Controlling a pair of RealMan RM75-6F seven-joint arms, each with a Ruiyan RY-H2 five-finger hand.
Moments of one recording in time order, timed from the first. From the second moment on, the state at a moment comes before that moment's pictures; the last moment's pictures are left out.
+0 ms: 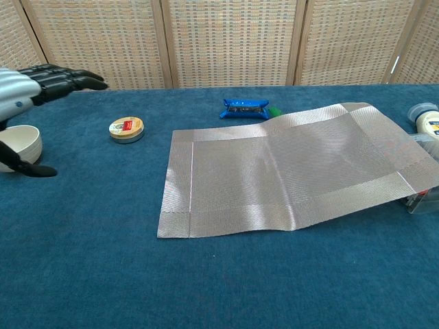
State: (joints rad) left arm -0.52 -1.36 -0.06 -1.42 1.75 1.21 0.15; right arm 0.13 -1.19 0.03 -1.64 -1.53 1.53 -0.24
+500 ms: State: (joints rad) left arm -0.72 -1.59 -0.06 -1.08 1.77 1.01 0.06; right arm 0.13 -1.22 0.06 -1.58 -1.49 1.51 -0.19
